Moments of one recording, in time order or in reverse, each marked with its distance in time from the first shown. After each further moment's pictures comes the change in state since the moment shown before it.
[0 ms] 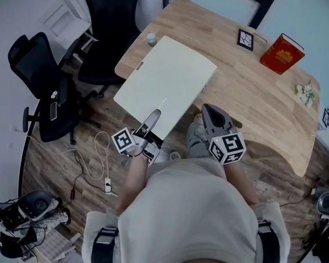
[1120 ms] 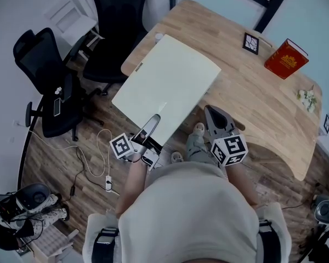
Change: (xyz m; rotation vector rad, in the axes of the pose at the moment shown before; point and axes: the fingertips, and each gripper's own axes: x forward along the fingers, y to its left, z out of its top) left arm -0.024 -0.033 -0.005 0.025 -0.023 -0.046; right arm 0.000 0.013 0.007 -0.014 -0.005 0.039
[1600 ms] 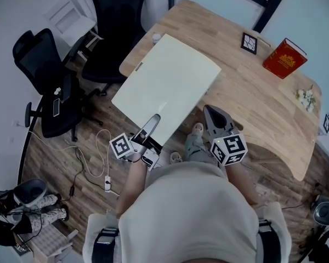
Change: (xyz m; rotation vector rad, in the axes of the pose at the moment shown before) left arm 0.005 -0.003 -0.005 0.001 0.003 -0.005; right arm -0.003 -0.003 0.001 0.000 0.010 0.004
